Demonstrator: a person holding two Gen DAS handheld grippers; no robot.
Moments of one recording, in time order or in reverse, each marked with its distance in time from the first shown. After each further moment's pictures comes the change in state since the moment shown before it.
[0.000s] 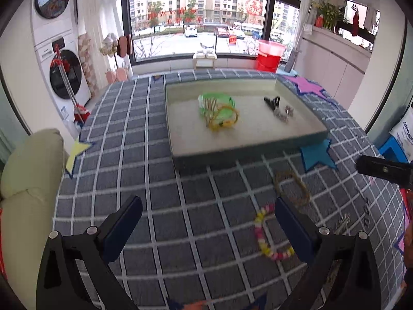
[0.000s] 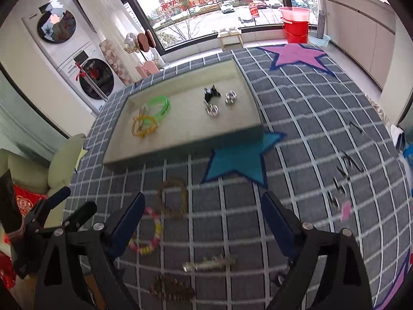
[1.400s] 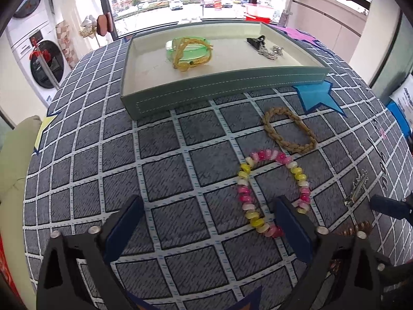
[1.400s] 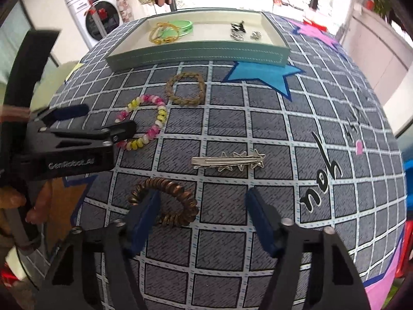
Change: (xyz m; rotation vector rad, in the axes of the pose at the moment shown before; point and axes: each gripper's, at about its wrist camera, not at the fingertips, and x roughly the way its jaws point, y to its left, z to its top) left arm 0.049 -0.035 -0.032 0.094 0.174 -0.022; right arm 0.020 0.041 -0.100 -0.266 0.159 -0.157
